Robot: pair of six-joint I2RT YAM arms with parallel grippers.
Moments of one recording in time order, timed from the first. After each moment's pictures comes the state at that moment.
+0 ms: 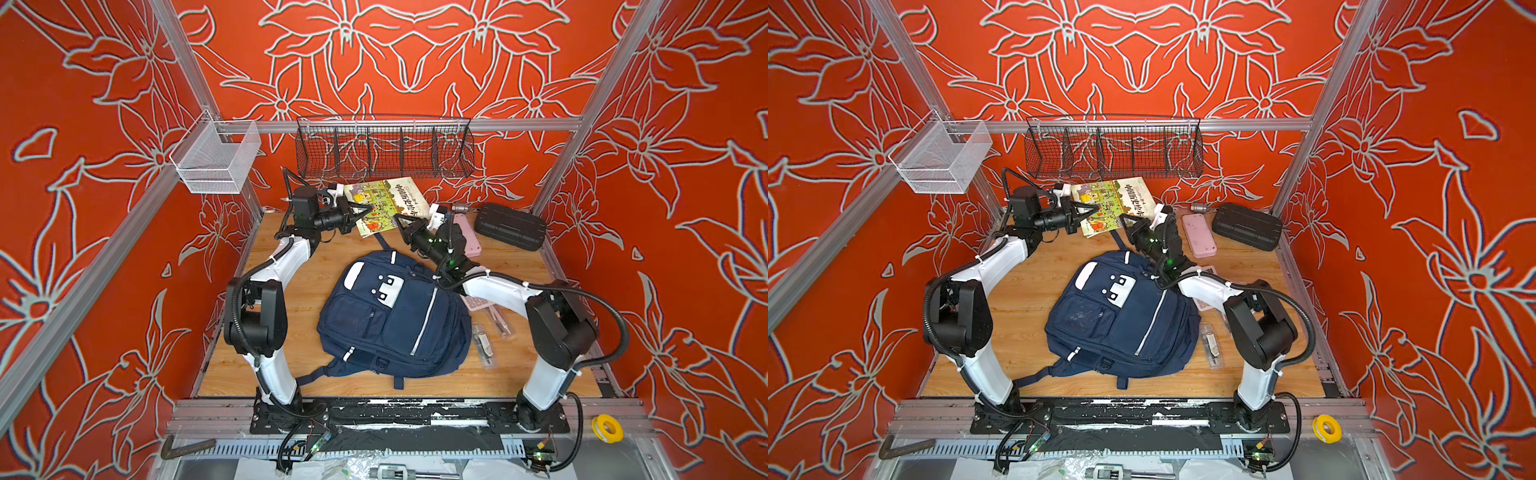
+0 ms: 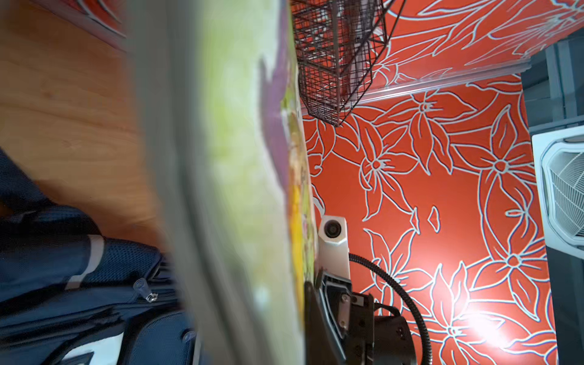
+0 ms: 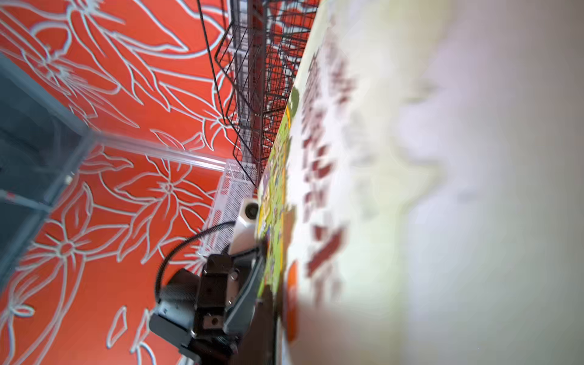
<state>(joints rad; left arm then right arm) -0.05 1.81 1.48 0.16 1.00 -1.14 0.57 1.75 1.17 0.63 -0.15 1.32</state>
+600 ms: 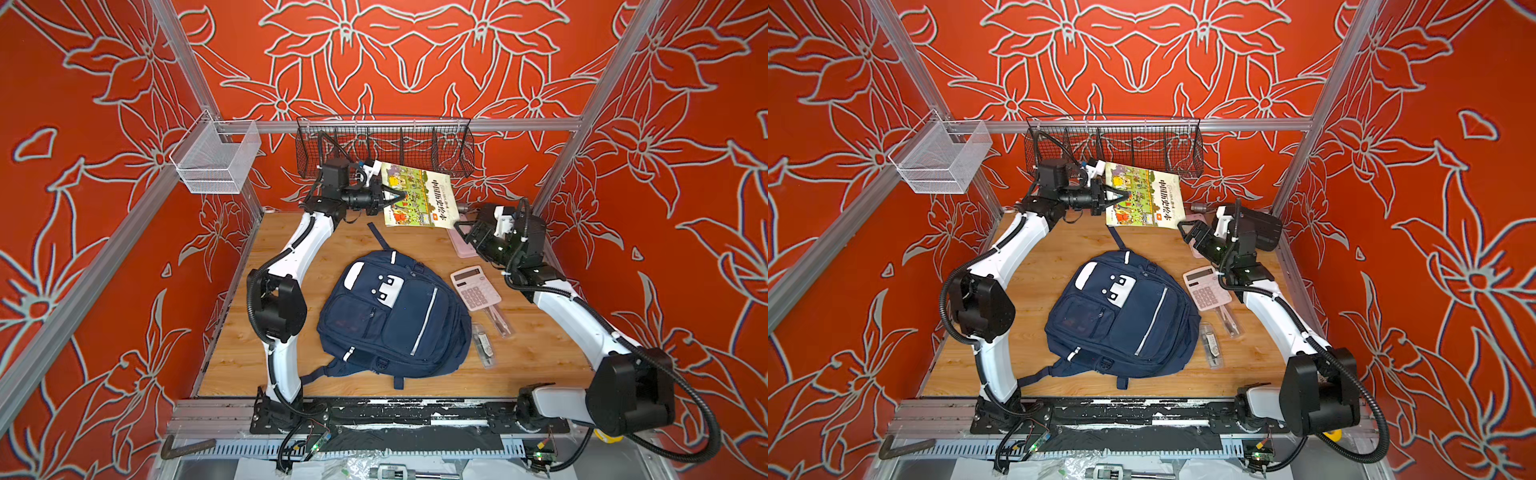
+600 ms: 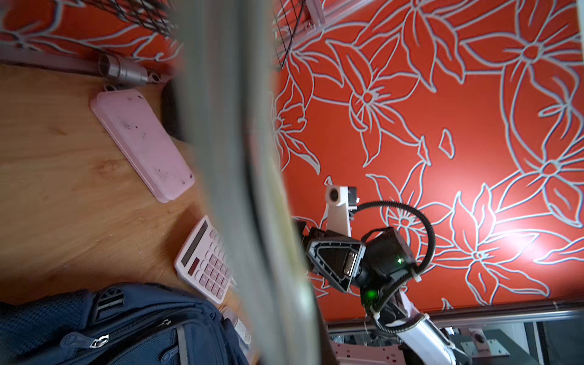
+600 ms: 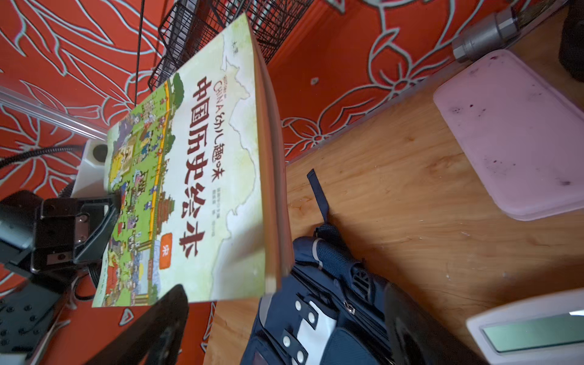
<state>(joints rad) -0.24 2.02 2.02 -0.31 1.06 -0.83 0.11 1.31 0.98 0.04 -0.48 0.83</state>
